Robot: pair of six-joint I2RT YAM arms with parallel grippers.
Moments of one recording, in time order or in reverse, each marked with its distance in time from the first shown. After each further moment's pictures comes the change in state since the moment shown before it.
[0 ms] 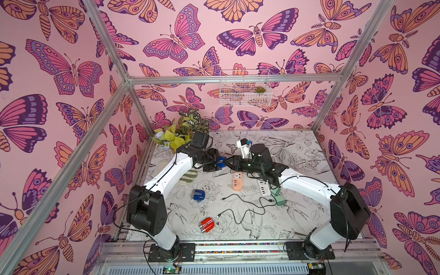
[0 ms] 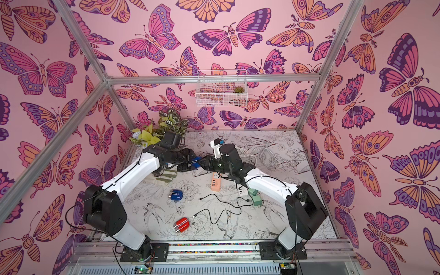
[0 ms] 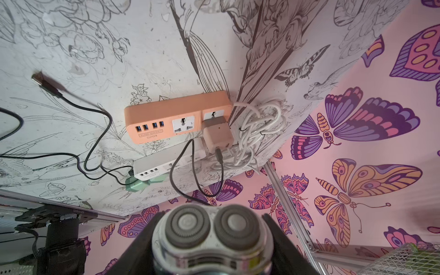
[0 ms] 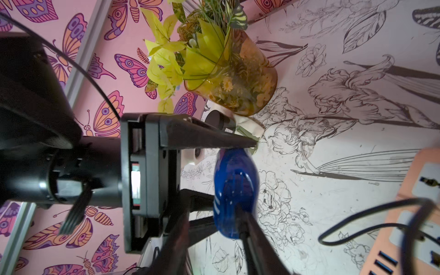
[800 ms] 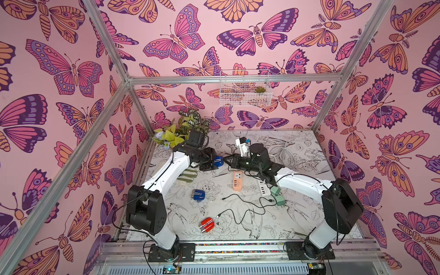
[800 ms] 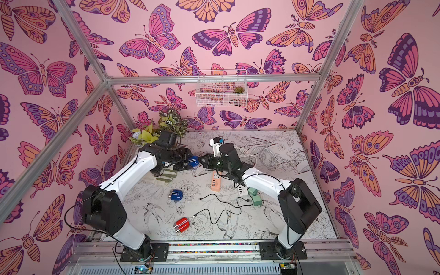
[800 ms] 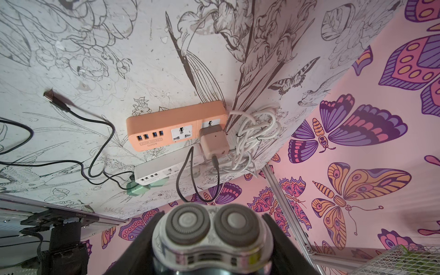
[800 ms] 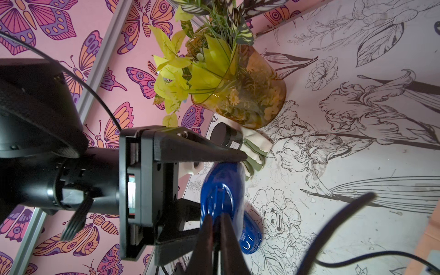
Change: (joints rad) left arm 0.053 0.000 0.017 -0.037 0.011 0.049; right arm -0.010 0.085 0.022 0.112 0.002 -0.007
